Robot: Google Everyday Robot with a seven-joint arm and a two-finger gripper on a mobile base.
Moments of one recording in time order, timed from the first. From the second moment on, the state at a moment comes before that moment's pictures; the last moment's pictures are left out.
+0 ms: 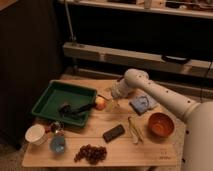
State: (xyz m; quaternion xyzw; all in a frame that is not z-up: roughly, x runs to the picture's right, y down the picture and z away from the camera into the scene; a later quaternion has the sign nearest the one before) arm 0.010 0.063 0.876 -0.28 -0.28 0.09 0.91
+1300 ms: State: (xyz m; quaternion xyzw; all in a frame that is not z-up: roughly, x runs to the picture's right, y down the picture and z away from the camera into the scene) arm -0.038 0.082 0.903 -0.34 -0.26 0.04 0.90
